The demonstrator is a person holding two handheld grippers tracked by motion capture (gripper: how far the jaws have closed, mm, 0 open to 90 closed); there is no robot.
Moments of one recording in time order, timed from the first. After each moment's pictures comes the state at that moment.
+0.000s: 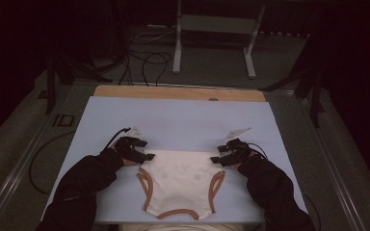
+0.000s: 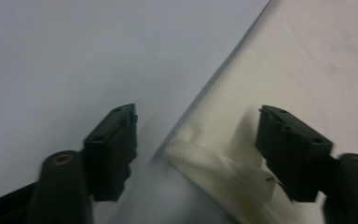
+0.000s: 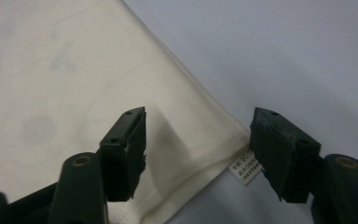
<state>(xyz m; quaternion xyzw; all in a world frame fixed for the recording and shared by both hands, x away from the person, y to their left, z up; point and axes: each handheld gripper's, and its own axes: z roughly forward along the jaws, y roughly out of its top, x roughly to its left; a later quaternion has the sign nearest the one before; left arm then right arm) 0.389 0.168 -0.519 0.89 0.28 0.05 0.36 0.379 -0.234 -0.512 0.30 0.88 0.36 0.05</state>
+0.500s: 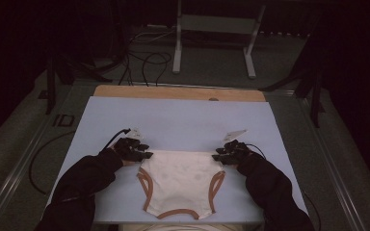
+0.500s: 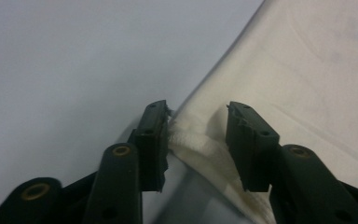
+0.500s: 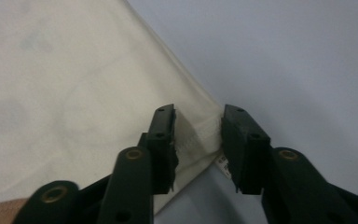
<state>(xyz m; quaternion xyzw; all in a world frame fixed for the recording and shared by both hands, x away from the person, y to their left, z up) 0.385 0.167 -0.516 0.90 0.28 0.06 0.34 0.376 -0.228 -0.513 0.28 0.90 0.32 0.09</state>
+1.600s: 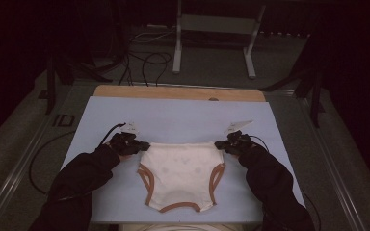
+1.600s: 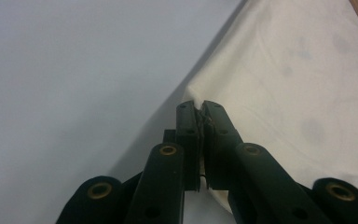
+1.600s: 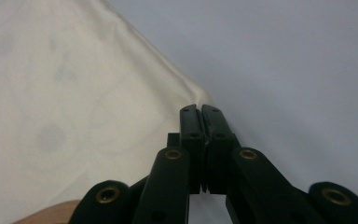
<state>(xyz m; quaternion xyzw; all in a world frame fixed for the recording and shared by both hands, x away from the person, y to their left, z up) 0.388 0.175 -0.489 0.88 0.28 0.05 0.38 0.390 -0.232 -0.480 0.29 0.88 0.35 0.10</state>
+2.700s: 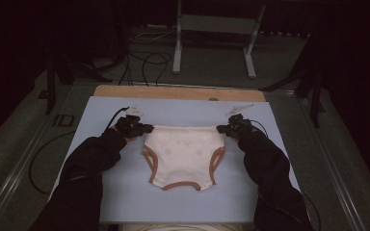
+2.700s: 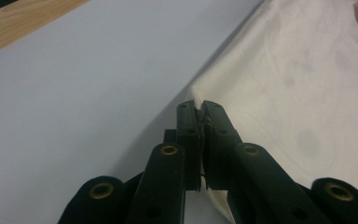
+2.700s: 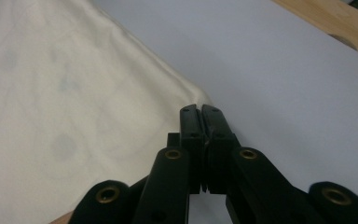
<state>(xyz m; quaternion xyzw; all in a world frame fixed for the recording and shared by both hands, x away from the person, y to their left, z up) 0.442 0.167 -0.482 0.87 0.29 0.09 0.40 0.437 -0.236 -0.467 0.33 0.86 0.36 0.13</state>
